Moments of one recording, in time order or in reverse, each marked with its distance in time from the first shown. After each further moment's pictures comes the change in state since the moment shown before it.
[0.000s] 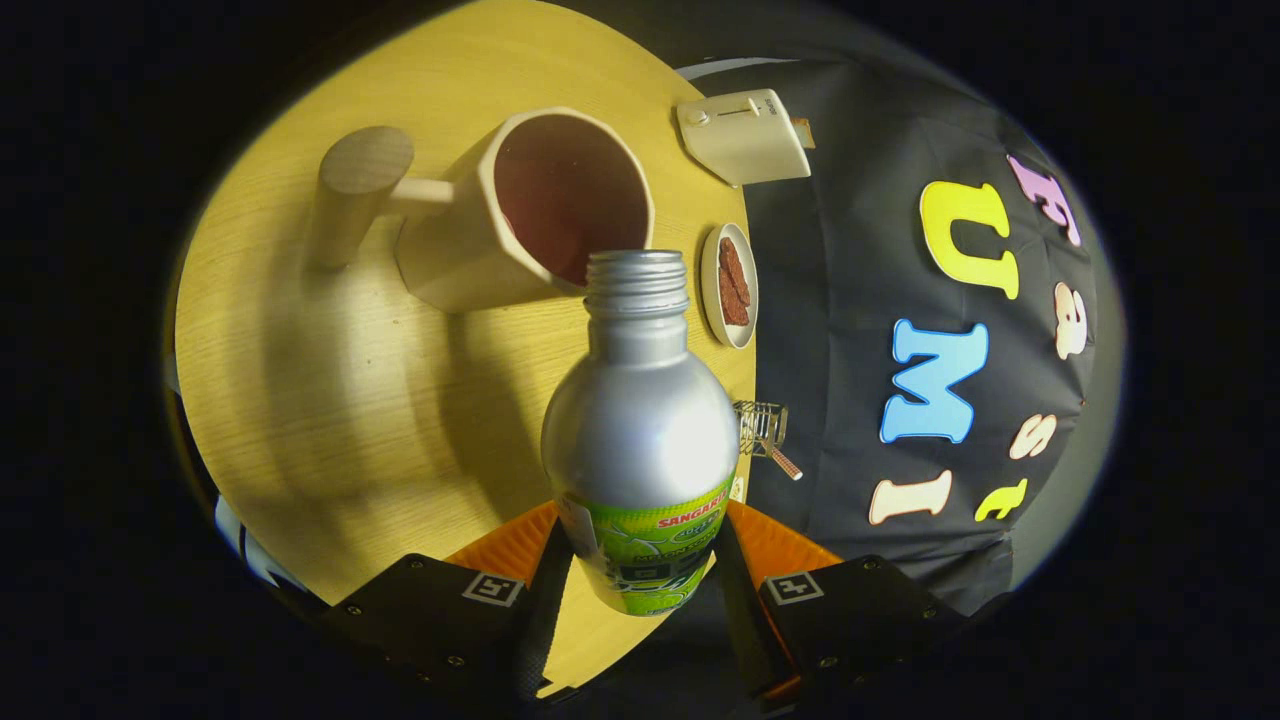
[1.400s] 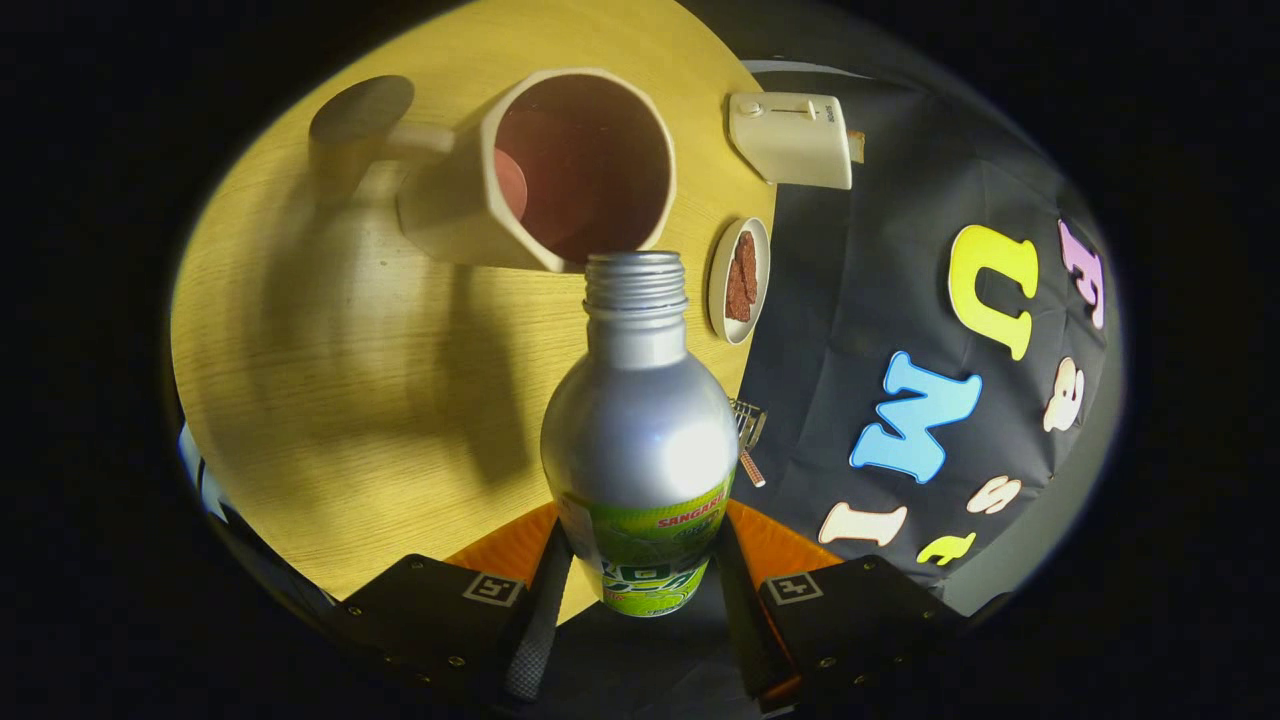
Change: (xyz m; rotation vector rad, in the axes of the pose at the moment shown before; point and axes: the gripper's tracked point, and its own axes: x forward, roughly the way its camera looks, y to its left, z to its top) arm -0.001 -0.018 -0.003 -0.203 0.090 -0.020
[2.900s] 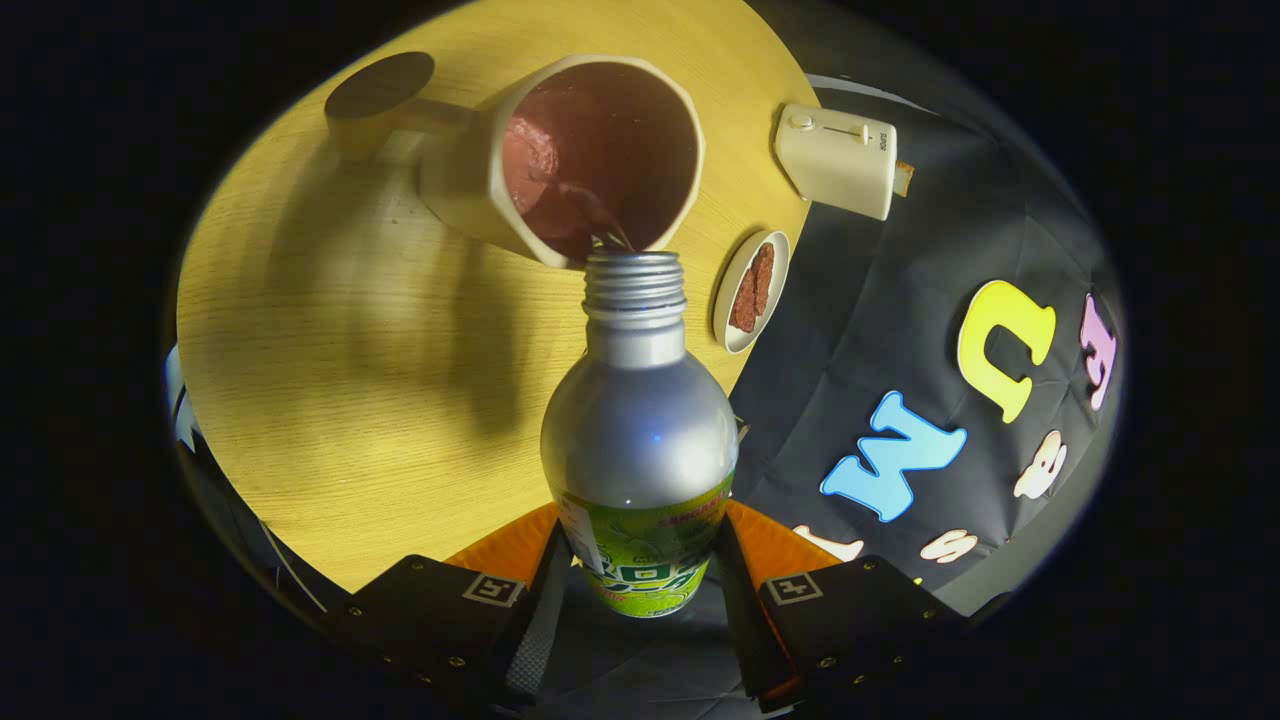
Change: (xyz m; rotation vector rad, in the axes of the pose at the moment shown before) arm 0.000 -0.018 0.004 -0.187 0.049 -0.013
